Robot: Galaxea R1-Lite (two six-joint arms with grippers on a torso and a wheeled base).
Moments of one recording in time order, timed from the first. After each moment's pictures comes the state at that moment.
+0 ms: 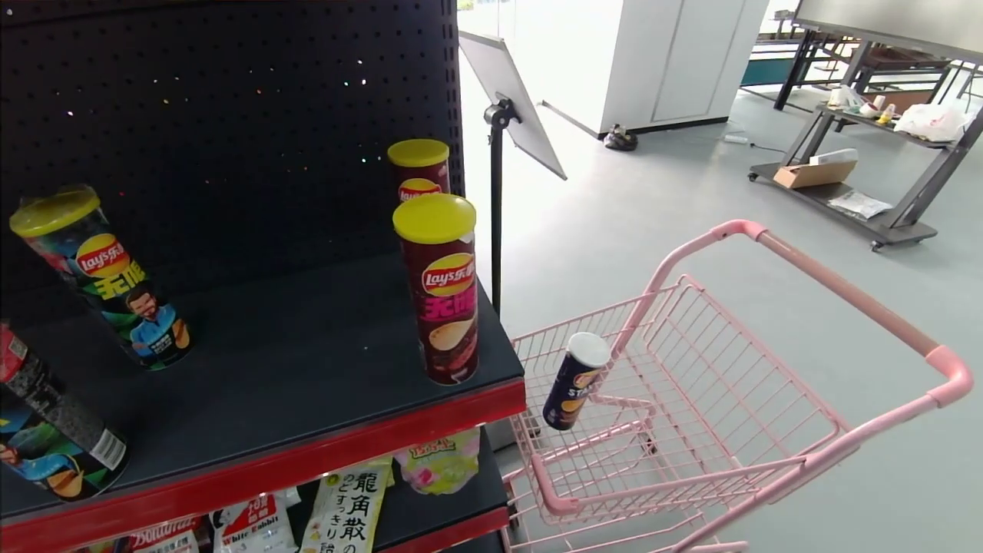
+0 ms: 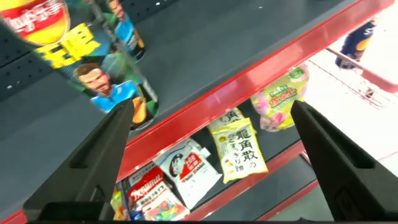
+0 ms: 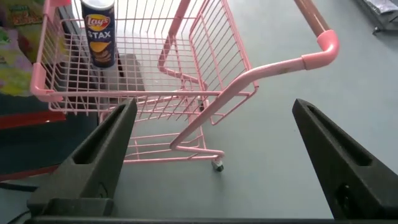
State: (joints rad) left arm 0.12 0.13 -0.24 0.22 -0.25 0.33; right arm 0.29 0.31 -0.27 0.23 -0.33 -0.14
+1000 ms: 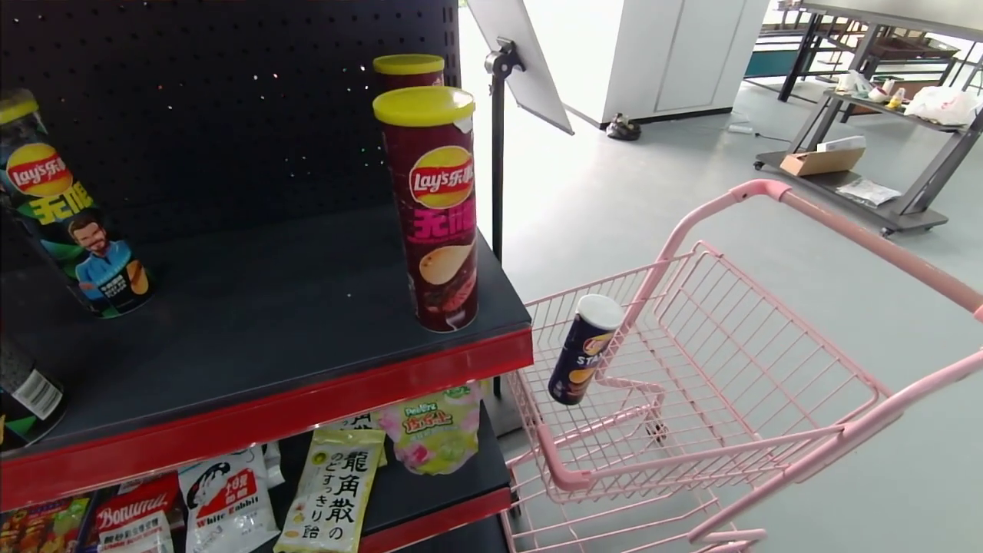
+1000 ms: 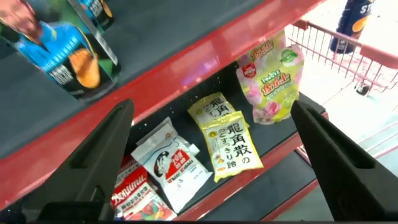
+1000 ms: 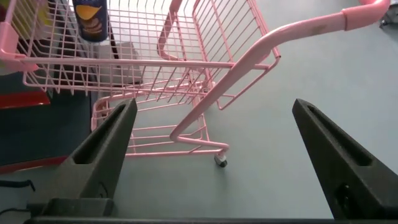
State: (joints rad) left arm 0.11 0.10 -0.25 0.22 -0.27 0.32; right arm 0.29 0.28 -0.24 0.23 -0.33 -0.15
